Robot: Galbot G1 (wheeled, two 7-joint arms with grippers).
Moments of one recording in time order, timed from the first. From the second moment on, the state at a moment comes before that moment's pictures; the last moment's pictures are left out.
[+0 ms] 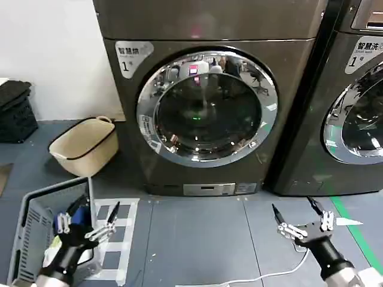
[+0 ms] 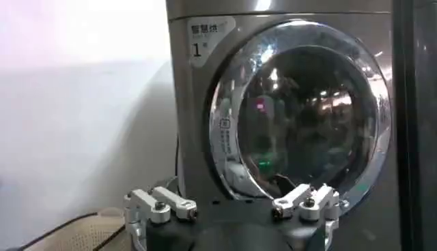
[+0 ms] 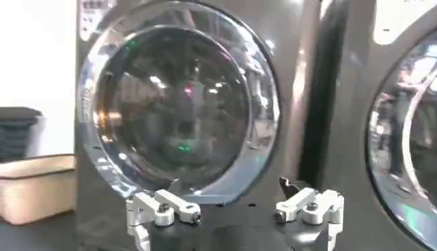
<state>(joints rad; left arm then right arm) 1.83 -1.29 -0.82 -2.43 -0.32 0.05 0.17 -1.71 0.99 0.83 2.33 0.56 -0.07 -0.17</state>
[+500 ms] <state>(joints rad) 1.84 -1.32 -0.78 -2.45 -0.27 0.05 0.17 -1.51 0.74 0.65 2.21 0.65 -0.03 -0.21</state>
